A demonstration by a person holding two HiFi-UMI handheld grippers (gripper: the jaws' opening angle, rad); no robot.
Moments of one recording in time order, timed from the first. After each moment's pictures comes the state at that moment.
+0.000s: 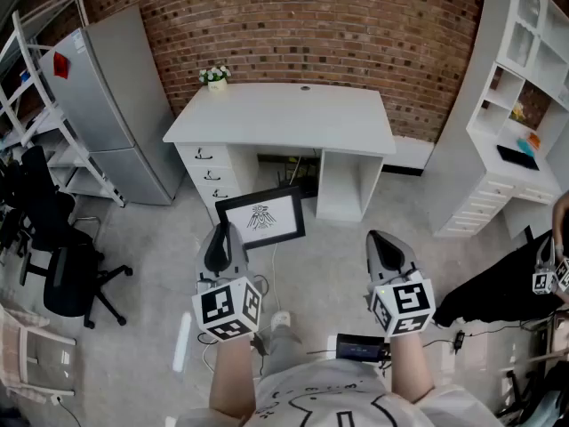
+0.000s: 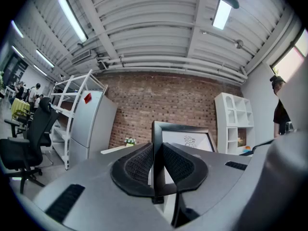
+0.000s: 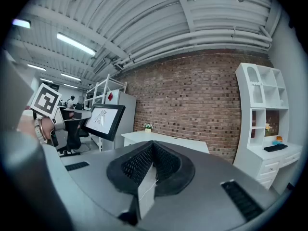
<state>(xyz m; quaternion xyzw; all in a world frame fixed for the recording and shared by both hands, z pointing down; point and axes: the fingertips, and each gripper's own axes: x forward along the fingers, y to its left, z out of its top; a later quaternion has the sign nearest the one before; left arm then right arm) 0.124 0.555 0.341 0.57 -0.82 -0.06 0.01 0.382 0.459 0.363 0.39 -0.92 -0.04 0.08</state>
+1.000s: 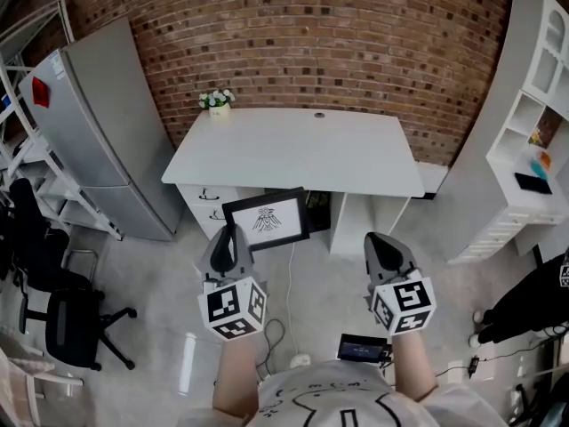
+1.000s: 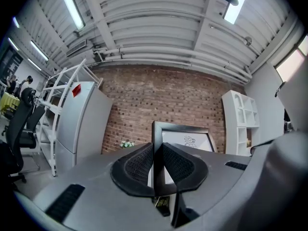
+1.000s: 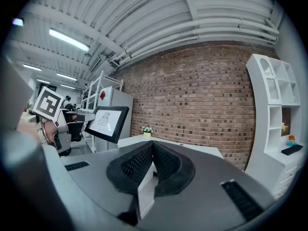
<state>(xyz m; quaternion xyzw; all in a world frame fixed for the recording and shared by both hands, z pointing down) -0.056 0.364 0.325 0.60 -0.80 -0.07 0.00 0.196 0.284 0.346 0.39 -0.92 -0.03 0.07</state>
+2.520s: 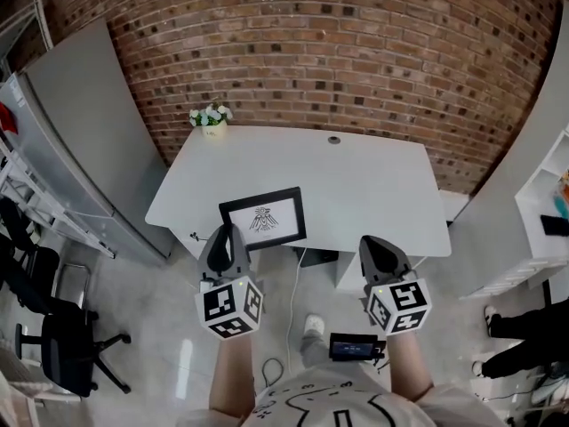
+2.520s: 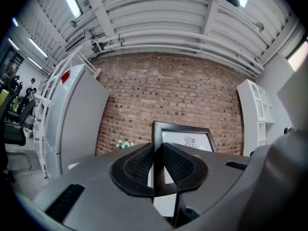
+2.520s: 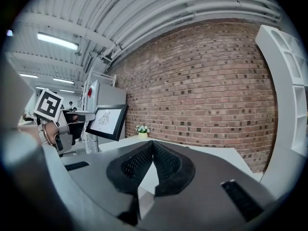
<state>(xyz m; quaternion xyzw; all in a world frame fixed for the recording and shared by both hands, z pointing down) -0.171 0.103 0.344 0.58 -0.81 -0.06 0.02 0.078 0.013 0.376 0.36 -0.93 0.00 0.07</state>
